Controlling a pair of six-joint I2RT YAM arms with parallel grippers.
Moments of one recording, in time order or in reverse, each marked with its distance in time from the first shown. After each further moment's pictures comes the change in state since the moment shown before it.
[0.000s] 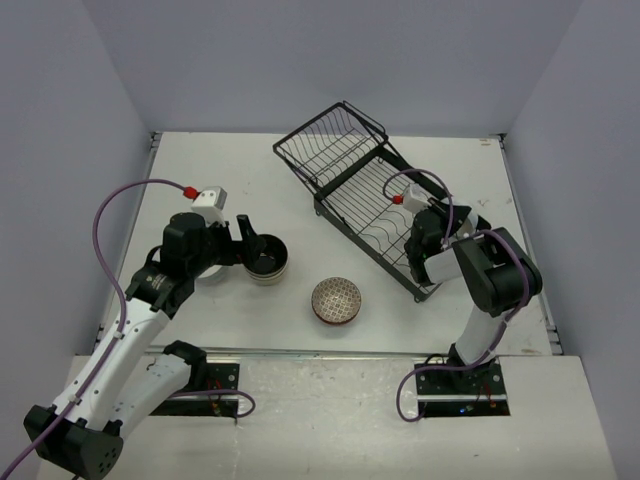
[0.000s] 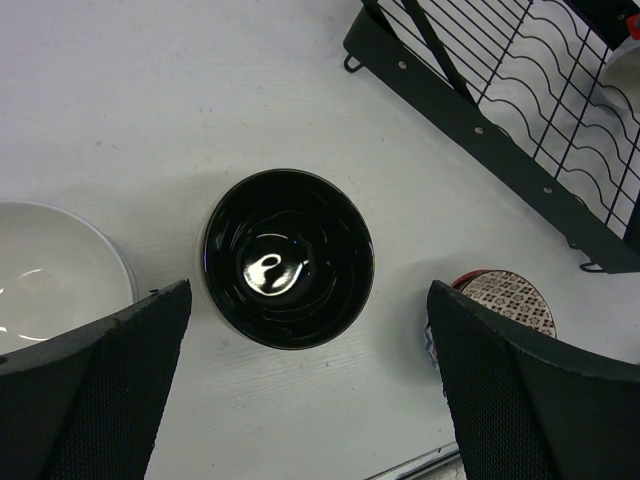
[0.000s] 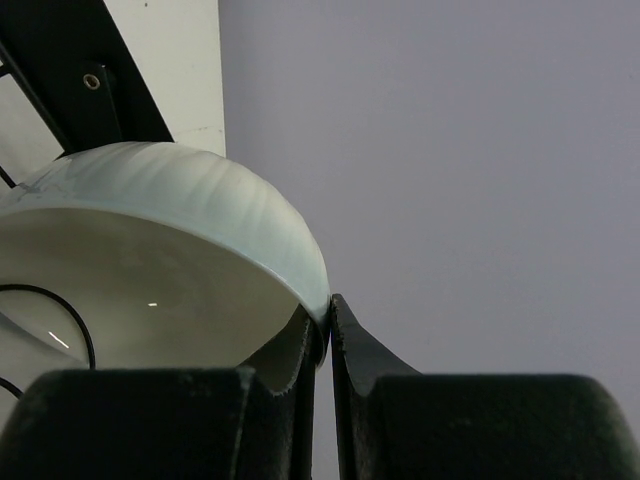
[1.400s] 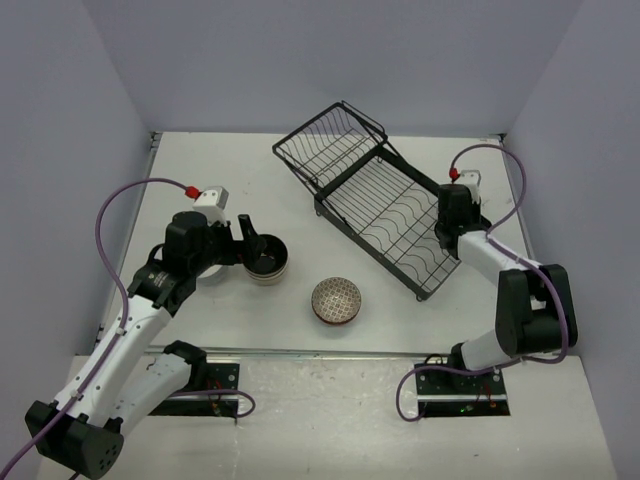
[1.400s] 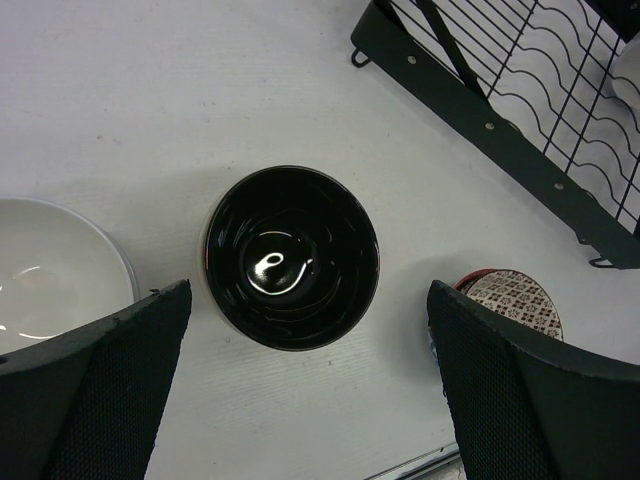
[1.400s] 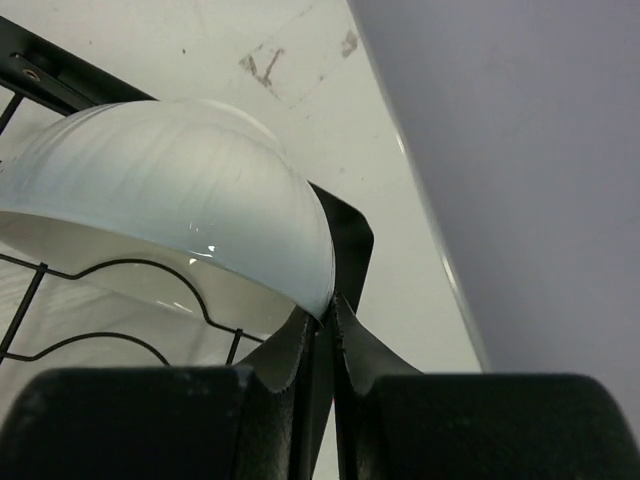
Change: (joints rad) left arm 0.000 0.021 0.000 0.000 -0.003 0.000; right arm -0.182 -0.309 0.236 -1.134 -0.193 1.158
